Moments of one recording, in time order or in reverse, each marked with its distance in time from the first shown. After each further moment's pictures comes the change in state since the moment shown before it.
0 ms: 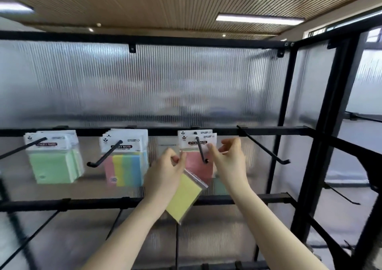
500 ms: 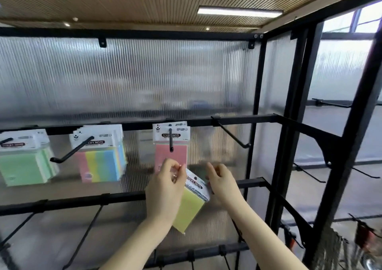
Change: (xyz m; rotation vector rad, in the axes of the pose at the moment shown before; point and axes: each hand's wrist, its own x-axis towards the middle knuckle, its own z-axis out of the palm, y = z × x) left_hand -0.065 0.029 0.038 -0.124 0.141 0.172; right_hand -0.041 0.051 -0.044 0.010 -0.208 0.279
